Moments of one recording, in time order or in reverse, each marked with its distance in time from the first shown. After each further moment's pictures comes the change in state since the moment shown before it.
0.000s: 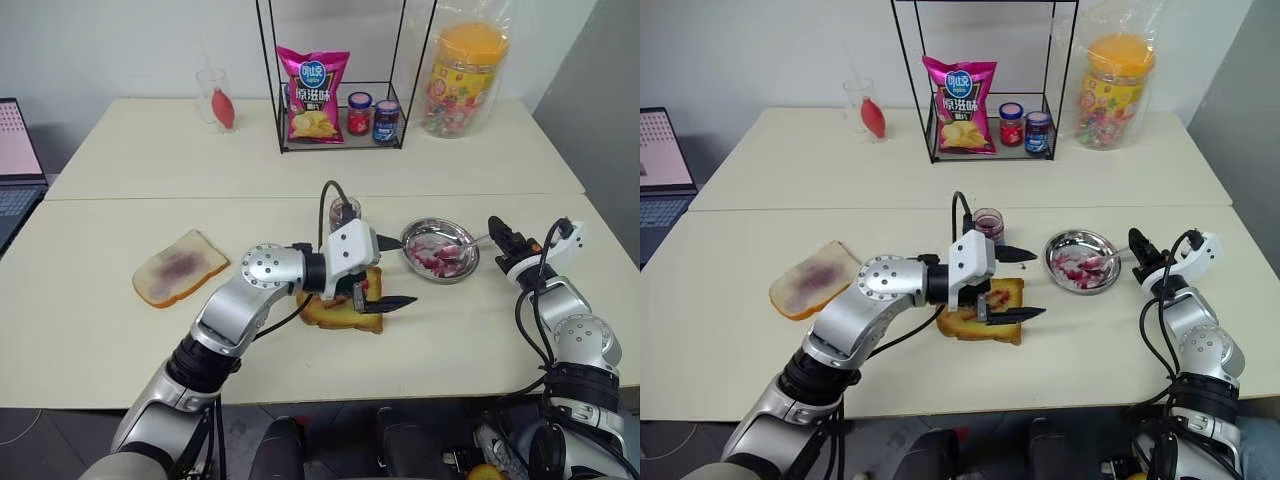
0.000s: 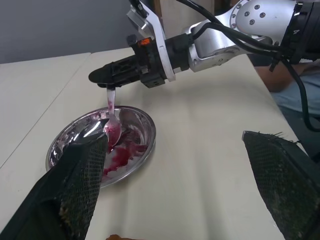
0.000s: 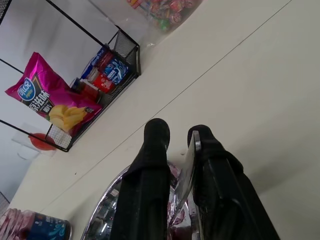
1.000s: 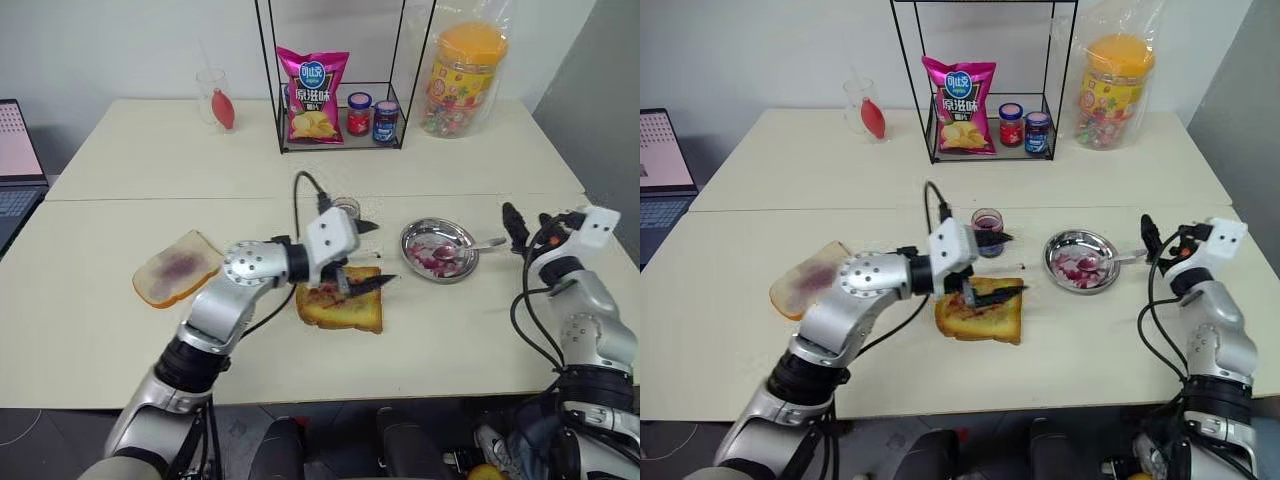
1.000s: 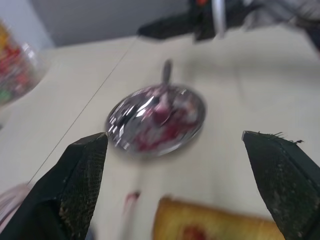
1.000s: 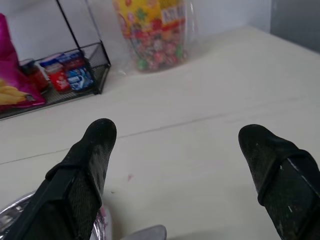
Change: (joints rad) left arm 0.064 0.139 0.146 -0.025 0.059 0.028 0.072; right arm 0.070 -0.139 0.096 -0.128 -0.362 -0.255 0.126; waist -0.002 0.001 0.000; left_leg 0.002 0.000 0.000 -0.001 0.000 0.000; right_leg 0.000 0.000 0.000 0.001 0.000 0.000
